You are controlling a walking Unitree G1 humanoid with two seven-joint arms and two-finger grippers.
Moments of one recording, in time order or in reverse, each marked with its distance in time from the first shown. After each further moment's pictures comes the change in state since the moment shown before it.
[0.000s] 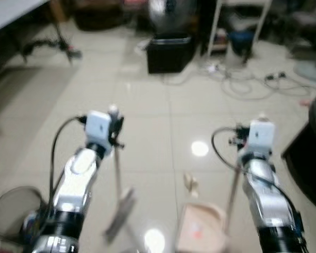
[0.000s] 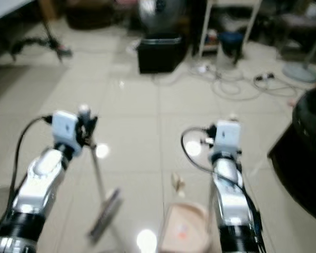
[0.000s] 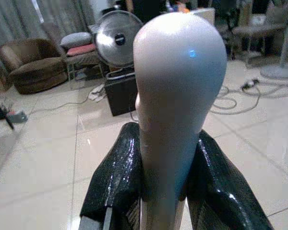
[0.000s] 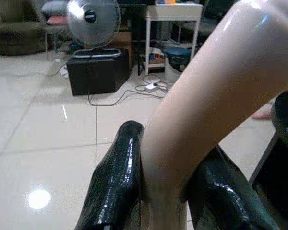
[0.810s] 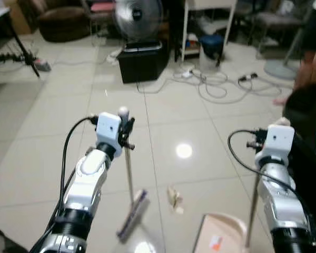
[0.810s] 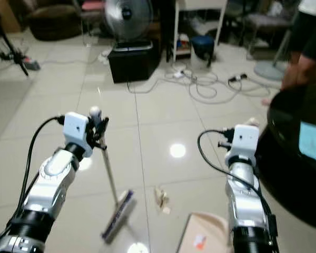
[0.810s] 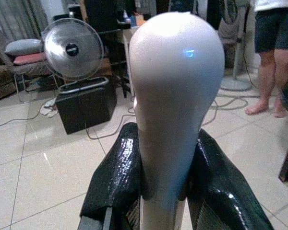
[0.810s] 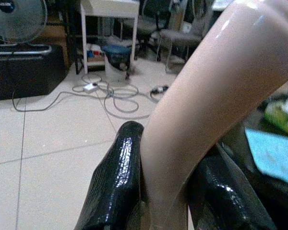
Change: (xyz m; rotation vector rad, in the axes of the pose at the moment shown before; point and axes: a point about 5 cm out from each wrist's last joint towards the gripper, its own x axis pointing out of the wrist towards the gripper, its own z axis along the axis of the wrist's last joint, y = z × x) left arm 0.007 -0.019 -0.001 -0.047 -0.010 -0.051; right arm 0.000 -0.034 -0.007 -0.075 0.030 -0.117
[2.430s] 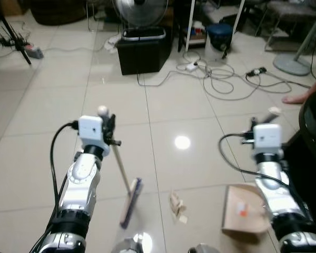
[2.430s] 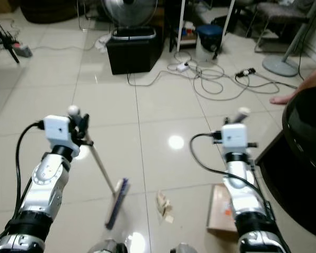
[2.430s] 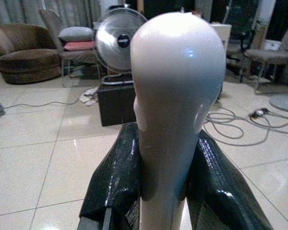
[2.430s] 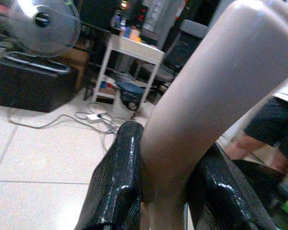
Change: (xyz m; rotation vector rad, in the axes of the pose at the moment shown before) left arm -0.011 0.028 -0.013 -0.043 -0.075 0.237; right arm 0.016 0.009 -0.009 -0.223 -0.284 0.091
